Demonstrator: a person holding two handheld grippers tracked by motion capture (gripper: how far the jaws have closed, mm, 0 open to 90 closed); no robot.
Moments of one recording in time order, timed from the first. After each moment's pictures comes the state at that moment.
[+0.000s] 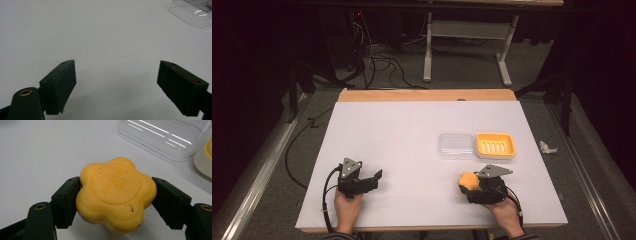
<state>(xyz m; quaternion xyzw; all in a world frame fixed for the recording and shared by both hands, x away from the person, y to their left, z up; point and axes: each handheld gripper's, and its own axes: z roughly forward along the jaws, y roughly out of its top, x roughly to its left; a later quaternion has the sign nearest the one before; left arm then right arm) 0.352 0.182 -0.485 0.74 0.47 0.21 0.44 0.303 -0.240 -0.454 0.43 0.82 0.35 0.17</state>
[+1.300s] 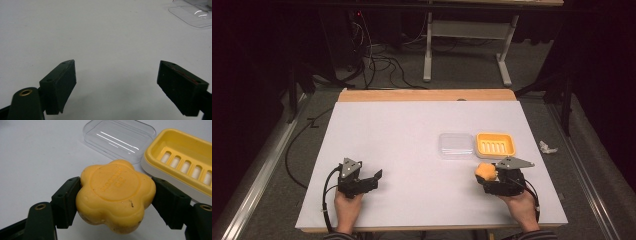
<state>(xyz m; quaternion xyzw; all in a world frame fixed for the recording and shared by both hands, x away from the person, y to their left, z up) 0.352 0.182 -0.485 0.74 0.47 0.21 0.44 0.310 -0.282 -0.431 0.45 0.79 0.35 0.21</state>
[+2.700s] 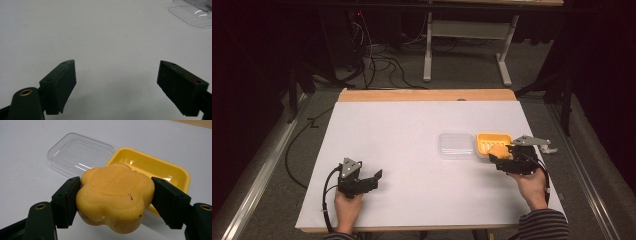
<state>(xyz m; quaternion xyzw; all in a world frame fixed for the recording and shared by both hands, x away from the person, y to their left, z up) 0.352 0.182 -0.485 0.74 0.47 0.21 0.44 0.354 -0.320 -0.404 0.51 0.76 0.35 0.22</state>
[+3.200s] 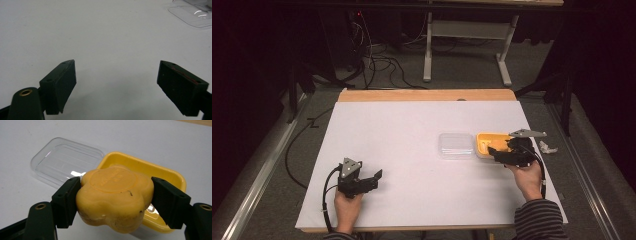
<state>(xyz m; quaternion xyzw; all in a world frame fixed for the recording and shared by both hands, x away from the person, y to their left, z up) 0.352 0.182 -0.485 0.74 0.47 0.21 0.44 0.379 -0.321 -0.410 0.53 0.74 0.34 0.22</state>
